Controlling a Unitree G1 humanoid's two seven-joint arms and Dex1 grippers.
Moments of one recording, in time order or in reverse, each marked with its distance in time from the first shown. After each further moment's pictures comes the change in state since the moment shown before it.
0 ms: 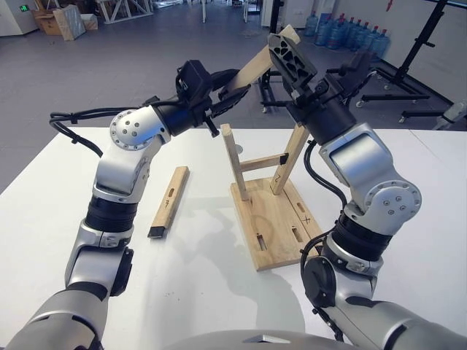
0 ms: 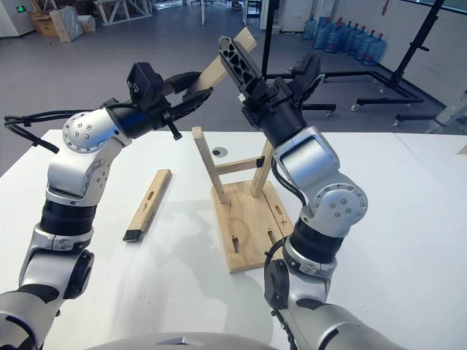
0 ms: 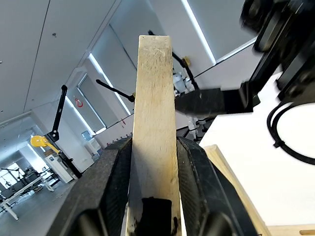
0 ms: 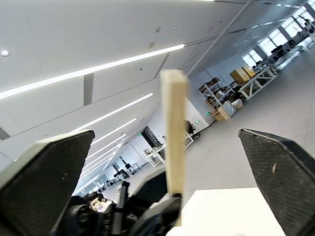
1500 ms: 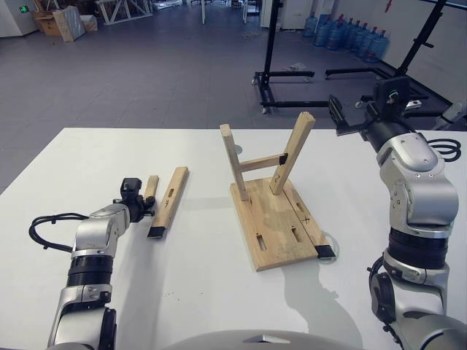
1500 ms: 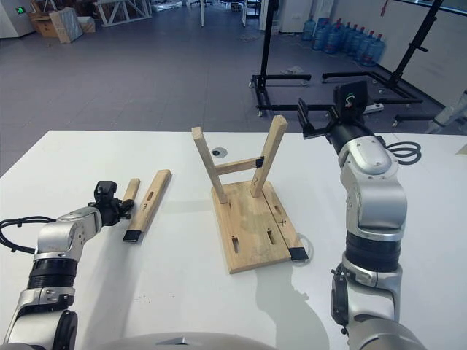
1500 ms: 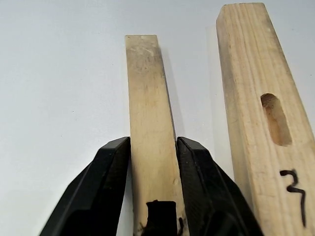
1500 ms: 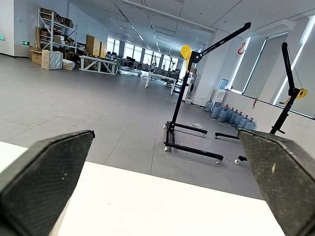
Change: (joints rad) left arm 0.459 0.000 0.250 0.293 0.084 0.595 0.426; right arm 0.156 -0.455 0.128 0.096 -1.191 -0.140 0.496
